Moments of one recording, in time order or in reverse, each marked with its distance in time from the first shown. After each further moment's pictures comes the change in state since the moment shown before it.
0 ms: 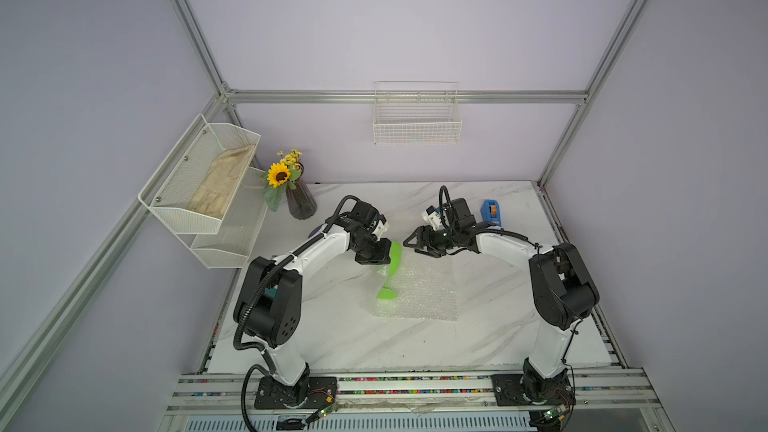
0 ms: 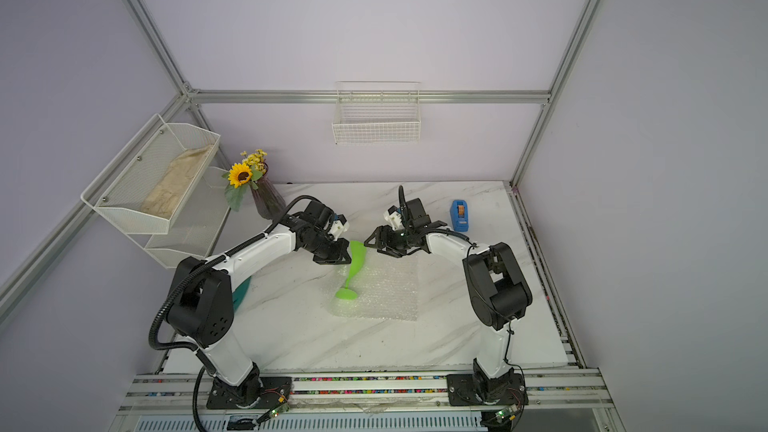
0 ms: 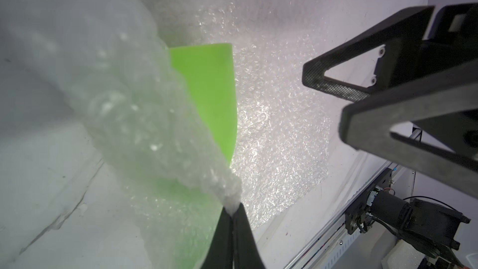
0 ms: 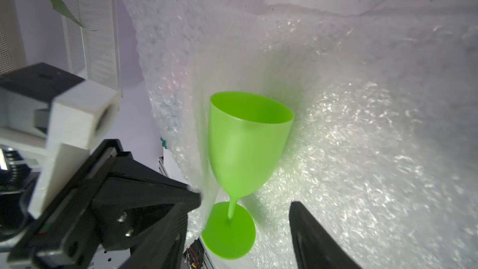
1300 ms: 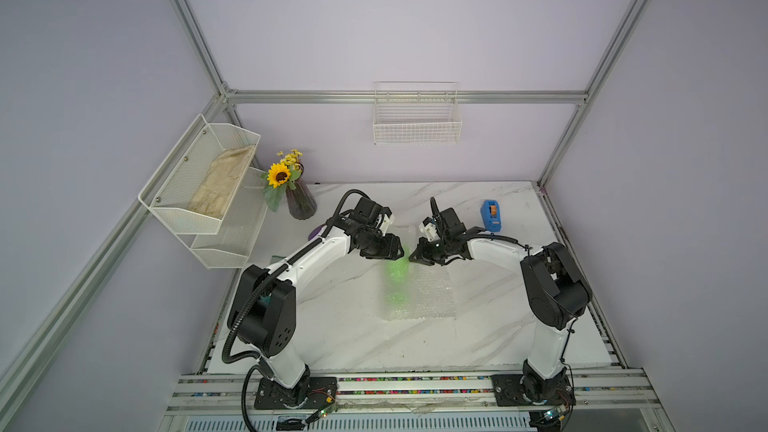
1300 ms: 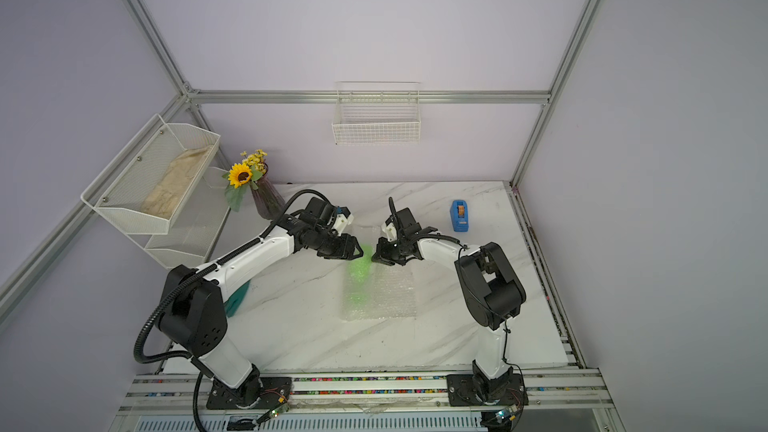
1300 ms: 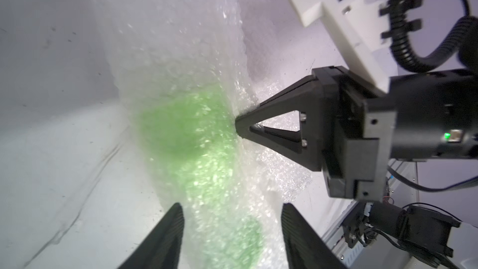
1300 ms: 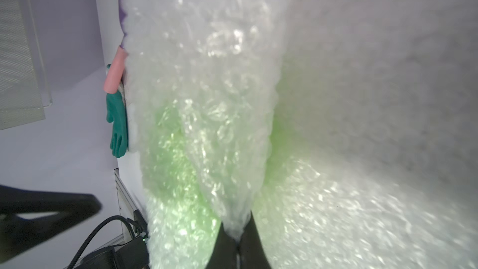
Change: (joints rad) left arm -0.029 -0.085 0.020 0.055 -0.073 -0.040; right arm 0.064 0.025 -0.051 -0.086 0.214 -0.031
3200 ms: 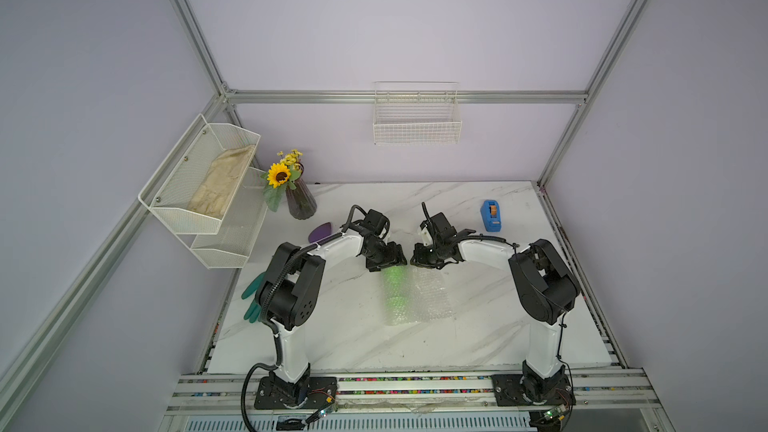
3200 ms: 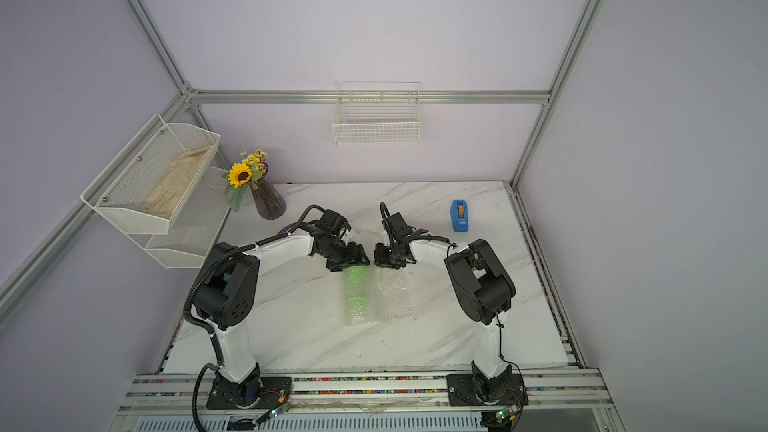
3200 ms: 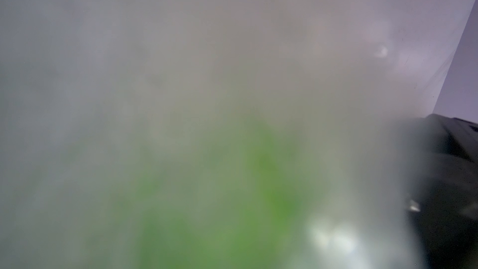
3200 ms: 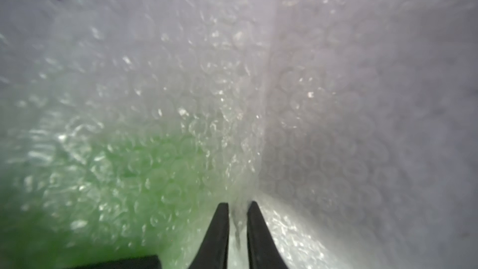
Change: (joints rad) left arm 0.002 0.234 -0.050 0.132 0.055 -0.201; right arm 0.051 0.078 0.048 -0.031 0.192 -0.083
